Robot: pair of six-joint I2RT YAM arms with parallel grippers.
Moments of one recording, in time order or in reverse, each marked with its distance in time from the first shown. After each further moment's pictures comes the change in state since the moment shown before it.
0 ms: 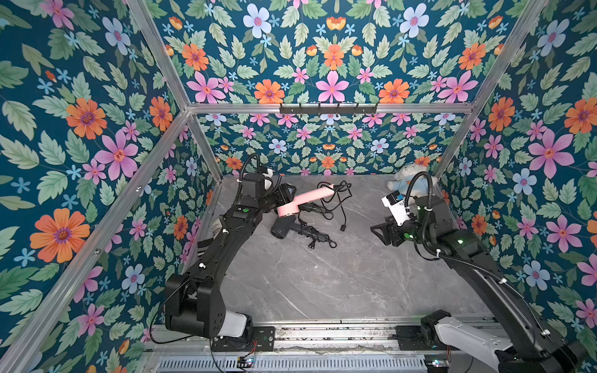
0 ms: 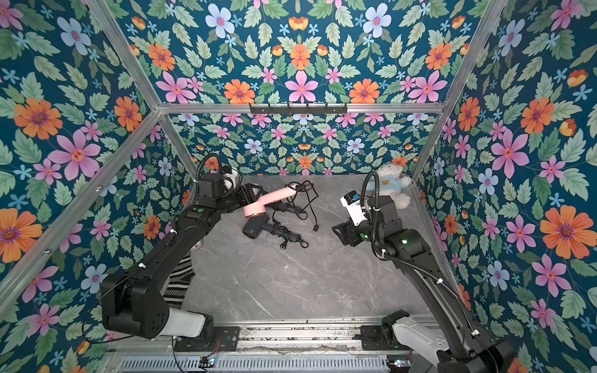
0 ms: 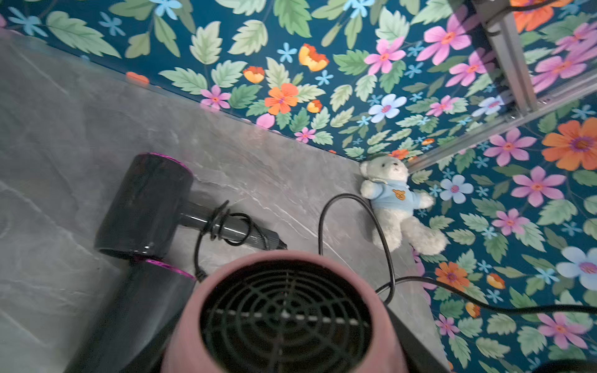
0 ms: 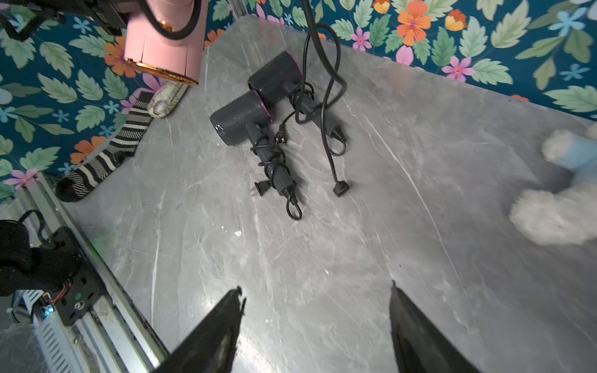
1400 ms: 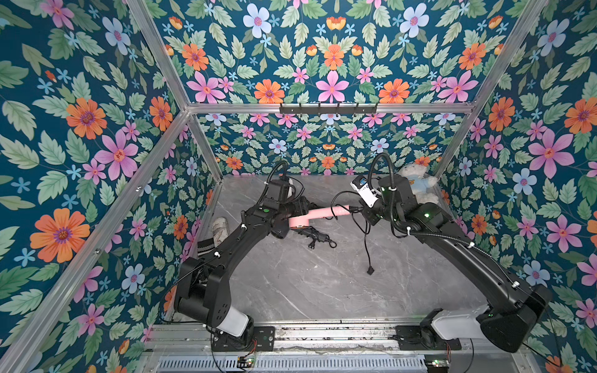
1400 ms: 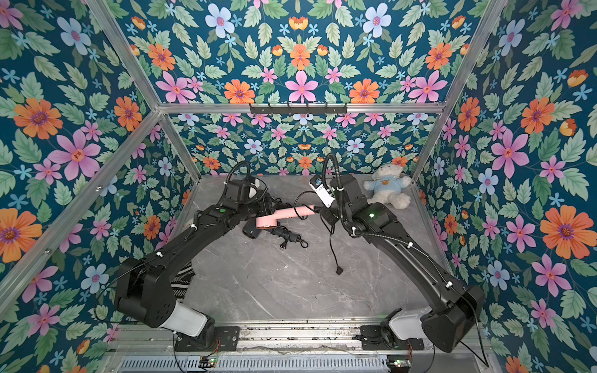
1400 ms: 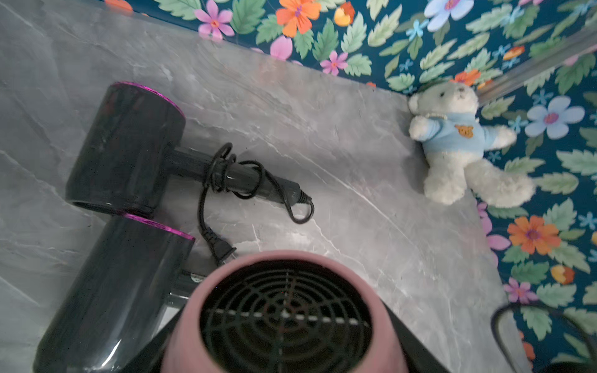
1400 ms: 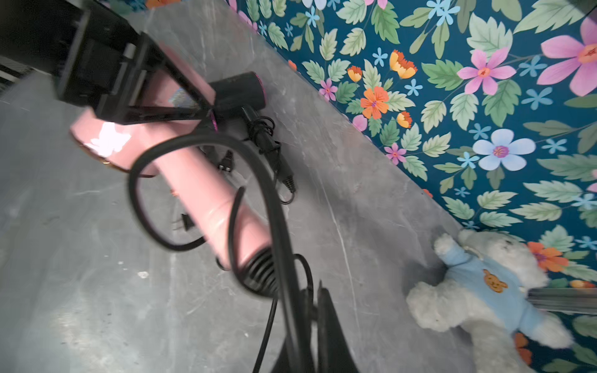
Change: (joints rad) left arm -0.159 0.105 0.015 -0.145 -0.165 0.111; right arm 0.232 0.315 0.378 -0.047 0.465 -0.311
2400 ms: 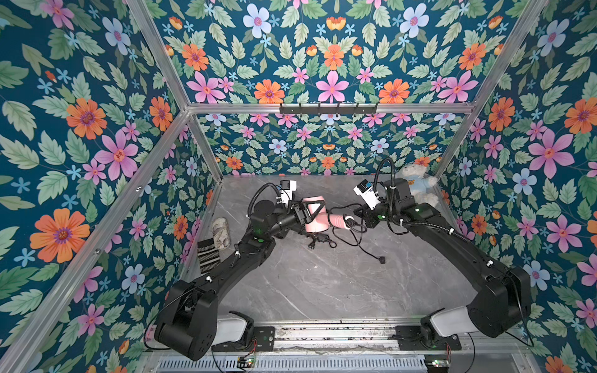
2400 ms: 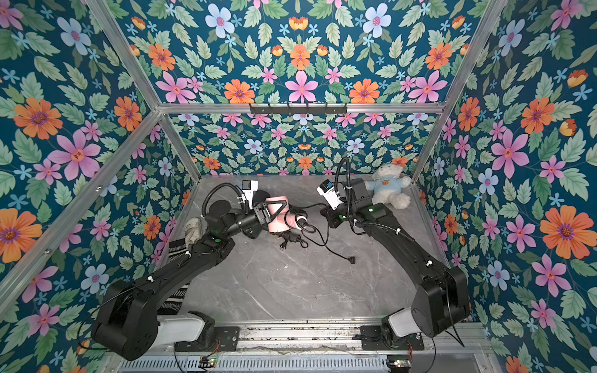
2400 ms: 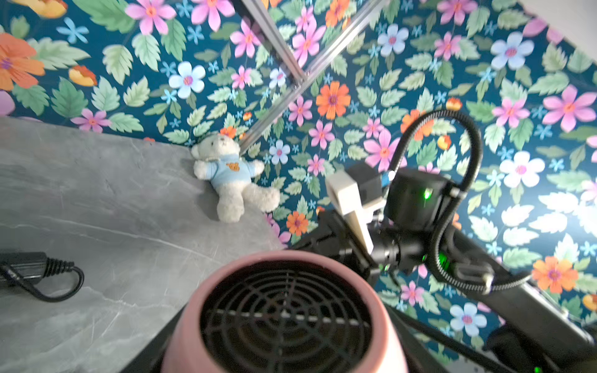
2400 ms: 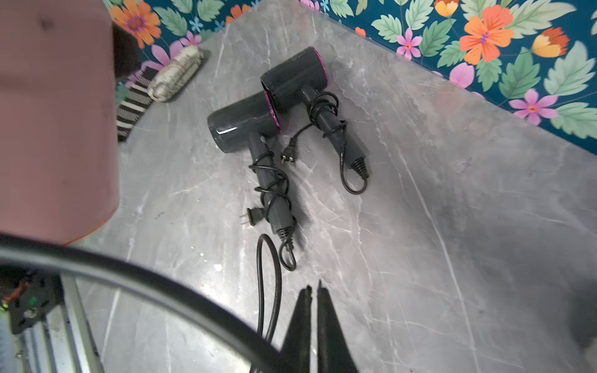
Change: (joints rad) left arm -0.023 -0.219 -0.426 0.974 0.397 -0.421; right arm -0.206 0.044 -0.256 0.241 -0.571 0.197
